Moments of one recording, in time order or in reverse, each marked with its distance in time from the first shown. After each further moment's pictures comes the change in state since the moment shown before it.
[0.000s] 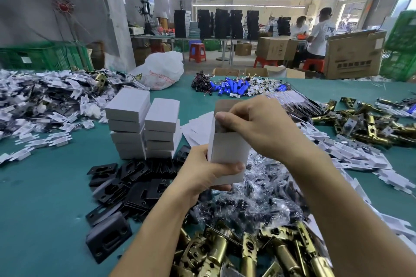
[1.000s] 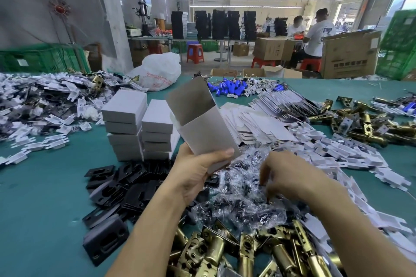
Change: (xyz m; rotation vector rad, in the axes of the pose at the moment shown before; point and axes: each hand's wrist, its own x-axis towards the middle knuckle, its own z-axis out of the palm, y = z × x) left_hand 0.005 0.004 0.003 -0.429 0.103 0.063; right_hand -0.046 0.067 0.016 -0.413 -0.440 0.396
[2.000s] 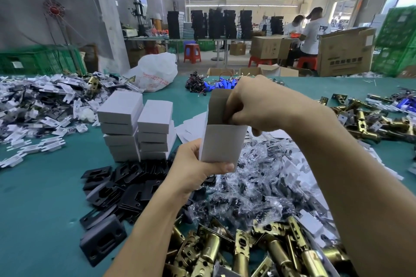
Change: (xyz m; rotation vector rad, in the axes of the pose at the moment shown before) left_hand -0.006 0.002 0.000 0.475 -0.073 0.085; right_hand -0.004 -0.060 -0.103 0.034 0.256 -0.324
